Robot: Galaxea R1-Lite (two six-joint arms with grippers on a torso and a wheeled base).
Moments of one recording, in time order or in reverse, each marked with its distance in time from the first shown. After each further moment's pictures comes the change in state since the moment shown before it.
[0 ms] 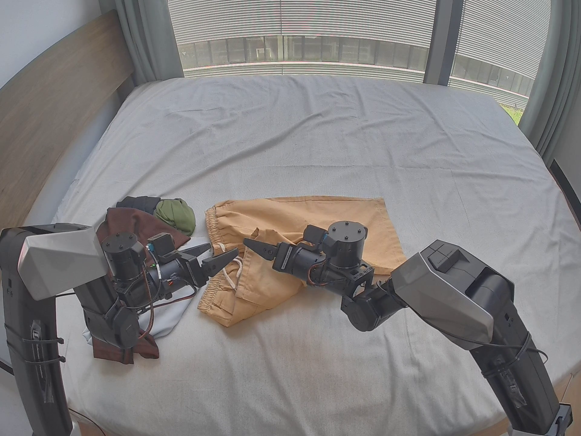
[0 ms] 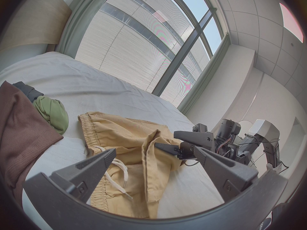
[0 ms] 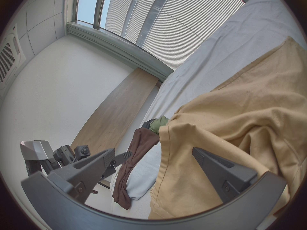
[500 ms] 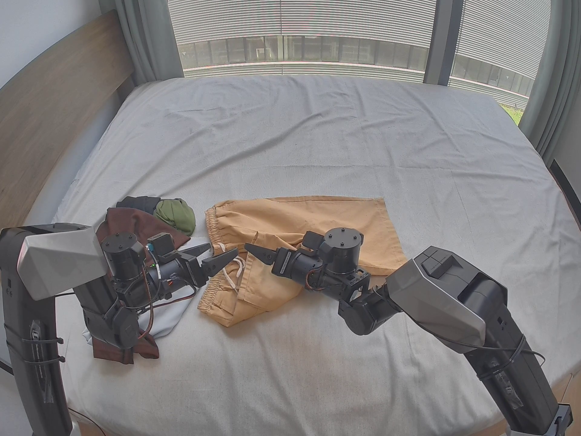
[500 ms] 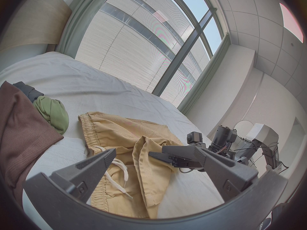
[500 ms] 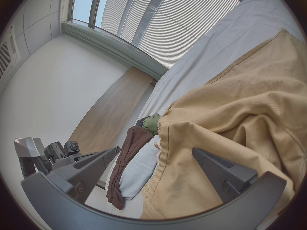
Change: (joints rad) left arm 0.000 -0.003 0.003 0.000 0.000 0.000; right arm 0.003 0.041 -0.029 0.010 -0.042 -0.001
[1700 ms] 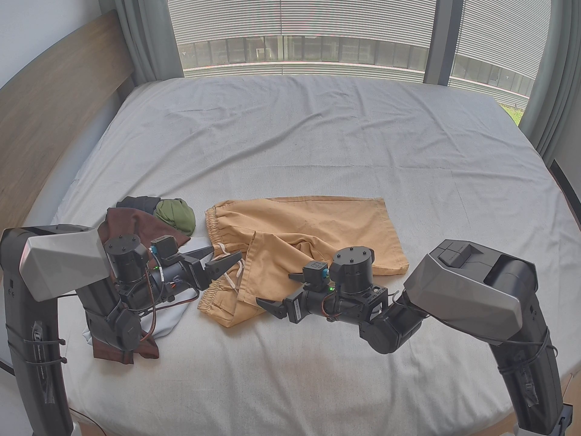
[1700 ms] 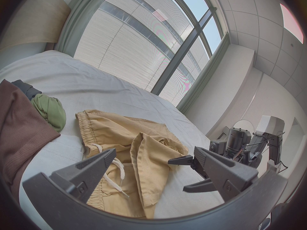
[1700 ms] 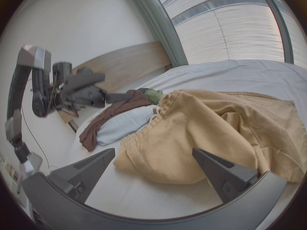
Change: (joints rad) left arm -0.014 0.007 0.004 0.000 0.000 0.000; right arm 0.024 -0.179 0.399 0.039 -0.020 -0.674
